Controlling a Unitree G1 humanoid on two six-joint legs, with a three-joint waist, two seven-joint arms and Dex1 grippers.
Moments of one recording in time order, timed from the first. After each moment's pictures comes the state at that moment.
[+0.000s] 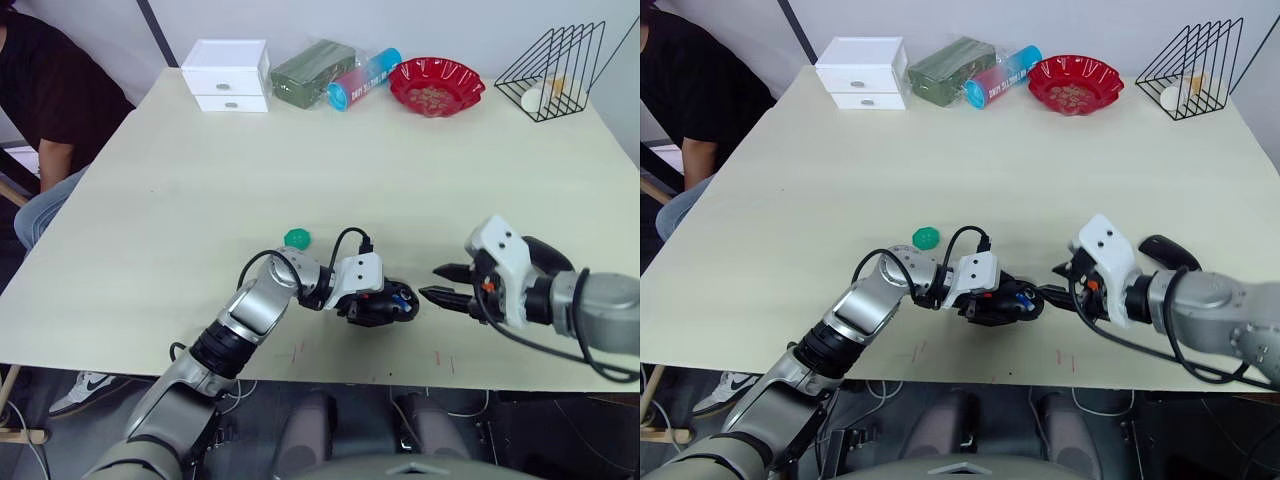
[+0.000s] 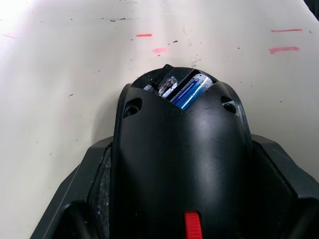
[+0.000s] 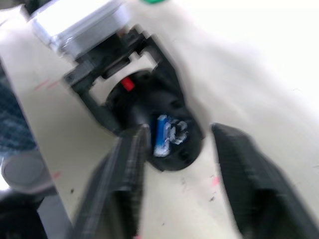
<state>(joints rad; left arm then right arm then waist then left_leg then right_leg) -0.54 0.47 -0.50 -0.03 0.00 0.37 -1.17 -0.14 -1.07 0.08 -0.74 1.12 0.81 0.25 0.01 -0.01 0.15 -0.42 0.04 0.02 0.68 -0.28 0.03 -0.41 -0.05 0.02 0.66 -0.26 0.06</state>
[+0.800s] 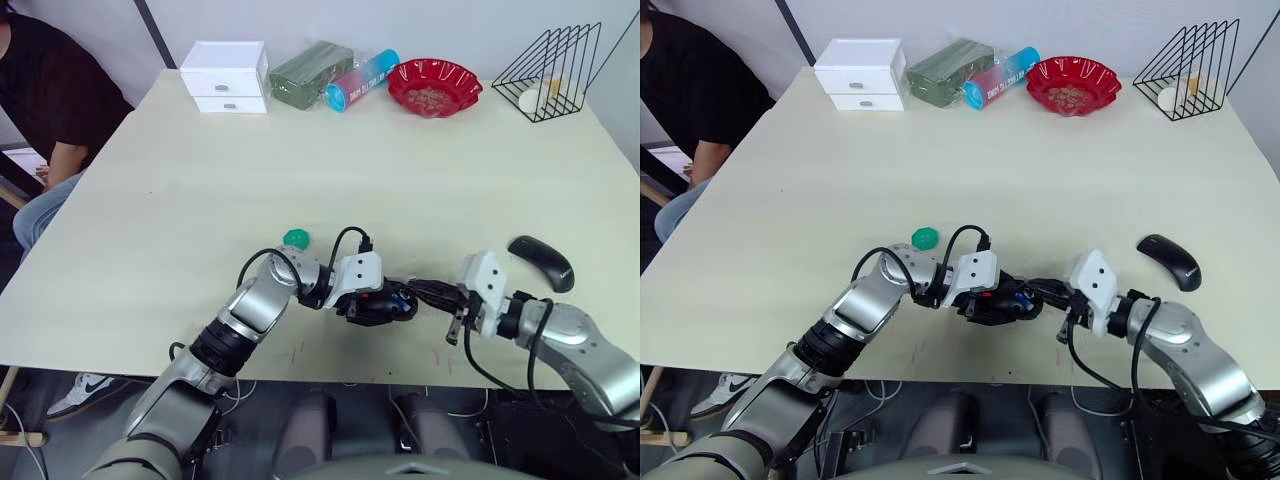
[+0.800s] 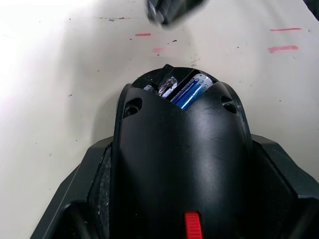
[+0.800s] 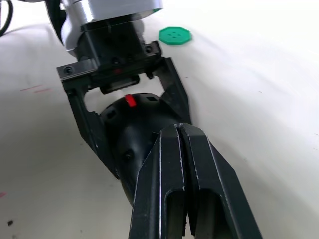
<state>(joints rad) -0.55 0.47 -0.50 -0.01 0.00 0.37 -1.18 -0.03 -0.68 0.20 -0.48 0.44 0.34 0.67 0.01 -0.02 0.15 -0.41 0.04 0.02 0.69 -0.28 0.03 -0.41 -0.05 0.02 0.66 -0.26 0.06</state>
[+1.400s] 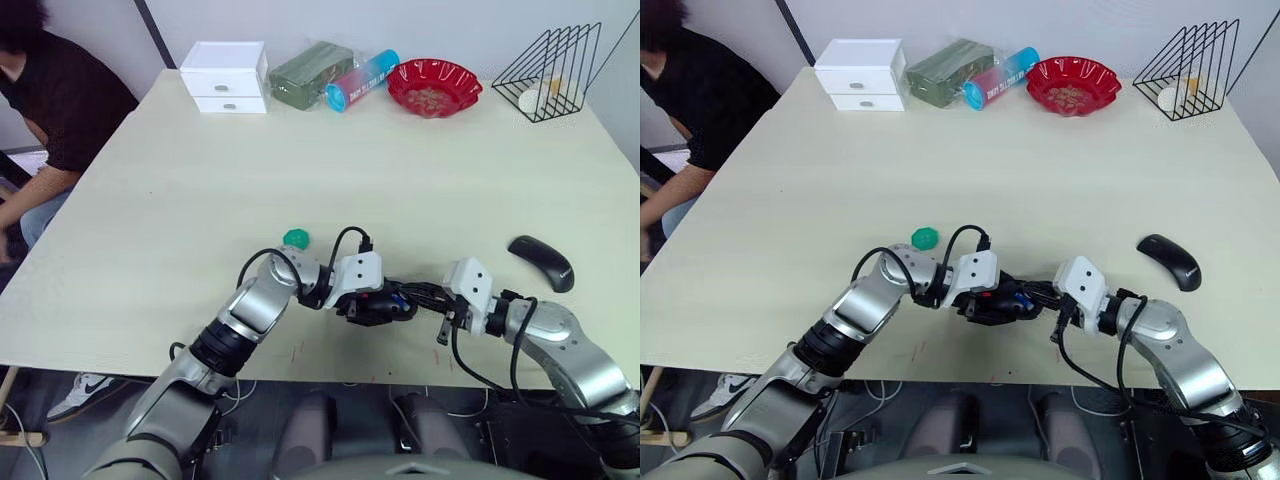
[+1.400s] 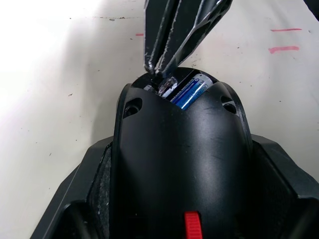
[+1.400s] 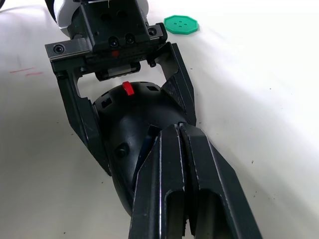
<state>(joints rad) -0.55 0.47 -0.50 -0.02 0.00 0.38 -1.17 -0.06 -0.61 0.21 -0.41 0.32 0.32 0.74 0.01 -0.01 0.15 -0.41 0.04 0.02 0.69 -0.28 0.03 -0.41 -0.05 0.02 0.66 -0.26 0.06</state>
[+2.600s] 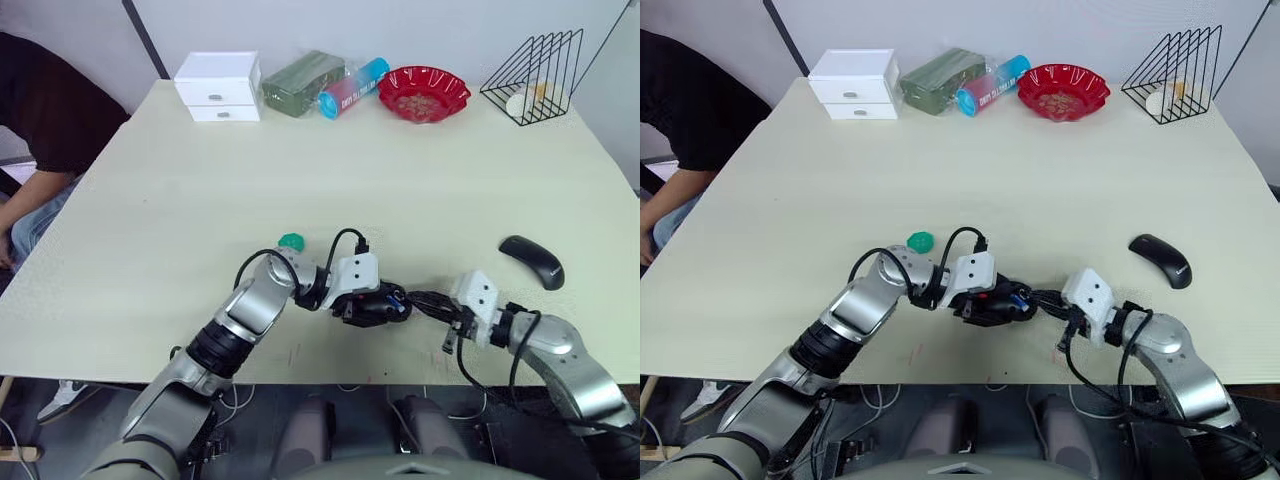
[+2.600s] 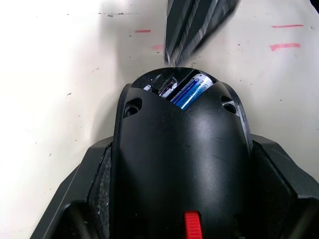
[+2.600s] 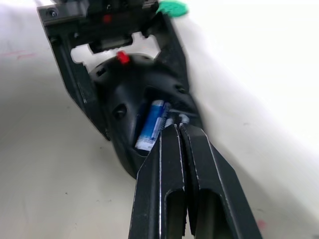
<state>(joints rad) -0.54 0.49 -0.50 -0.03 0.01 0.41 -1.18 0.06 -0.58 0.11 -0.35 0.29 0.15 0.81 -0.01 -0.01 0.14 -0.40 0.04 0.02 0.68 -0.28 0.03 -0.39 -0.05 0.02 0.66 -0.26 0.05</state>
